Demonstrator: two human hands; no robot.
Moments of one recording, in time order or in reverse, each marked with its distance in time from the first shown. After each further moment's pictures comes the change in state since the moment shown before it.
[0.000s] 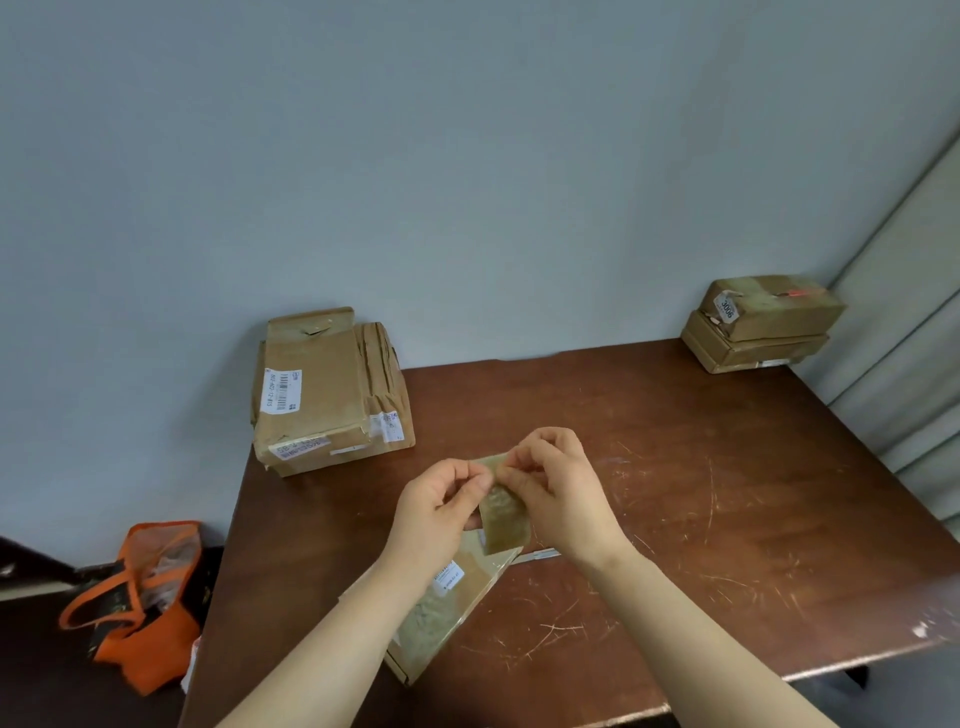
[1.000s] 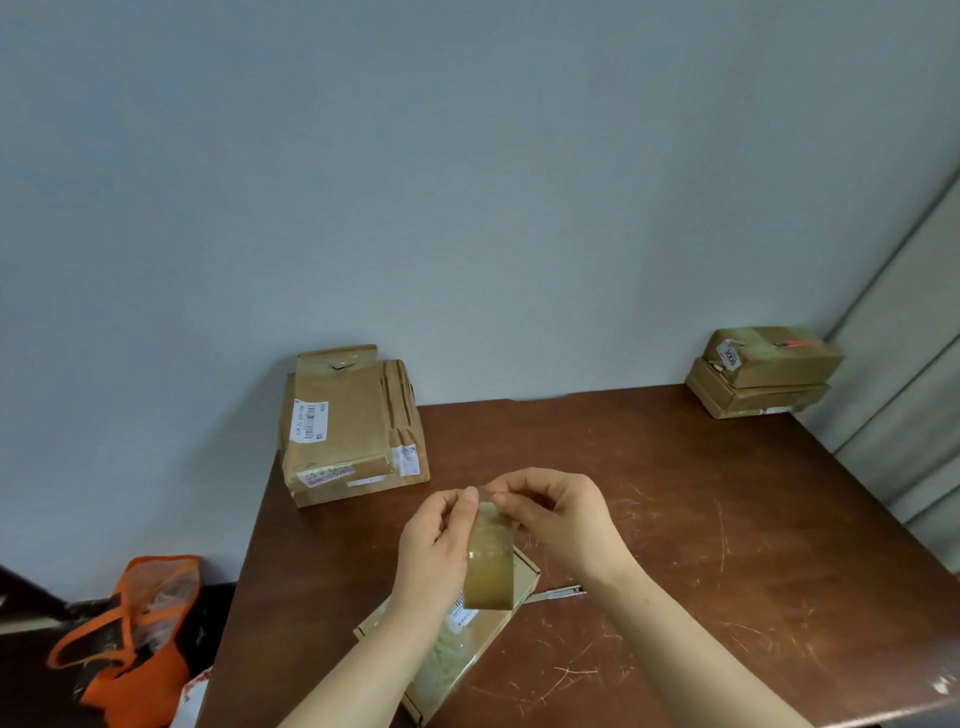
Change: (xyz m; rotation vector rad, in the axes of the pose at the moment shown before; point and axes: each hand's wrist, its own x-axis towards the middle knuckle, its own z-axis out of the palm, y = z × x) left_hand -0.016 0.004 -0.009 0.036 0.186 0.058; right_hand -0.001 -0.028 0.006 0.222 -0.100 0.002
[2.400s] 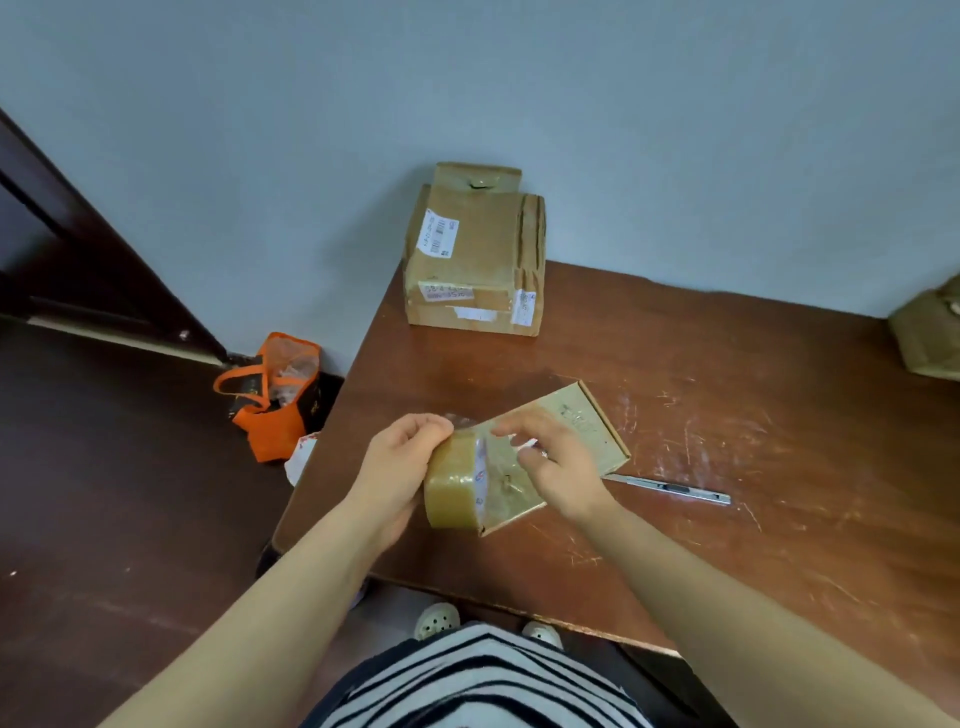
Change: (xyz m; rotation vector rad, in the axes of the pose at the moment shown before) left_hand -0.051 -0.060 -0.081 -0.329 0.364 -0.510; right_hand -0.008 0.088 0.093 -0.218 -0.436 0.043
